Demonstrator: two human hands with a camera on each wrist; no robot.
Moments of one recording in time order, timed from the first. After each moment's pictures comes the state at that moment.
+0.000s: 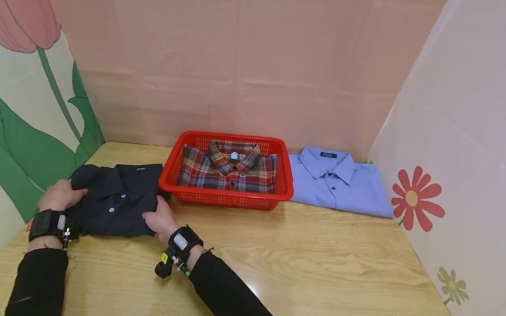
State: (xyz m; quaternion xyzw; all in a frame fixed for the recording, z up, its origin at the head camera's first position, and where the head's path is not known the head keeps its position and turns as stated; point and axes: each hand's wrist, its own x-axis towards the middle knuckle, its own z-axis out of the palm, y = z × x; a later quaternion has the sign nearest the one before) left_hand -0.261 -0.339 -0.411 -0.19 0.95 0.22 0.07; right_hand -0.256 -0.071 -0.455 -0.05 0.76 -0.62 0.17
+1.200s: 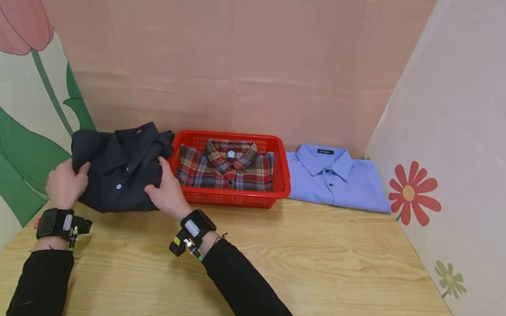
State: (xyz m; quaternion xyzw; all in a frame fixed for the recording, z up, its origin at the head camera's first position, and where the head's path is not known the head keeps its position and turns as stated) left_hand -0.267 -0.293 -0.390 -0.17 0.92 0.29 -0.20; right_hand -0.274 -0.035 -0.393 -0.20 0.78 -0.59 0.04
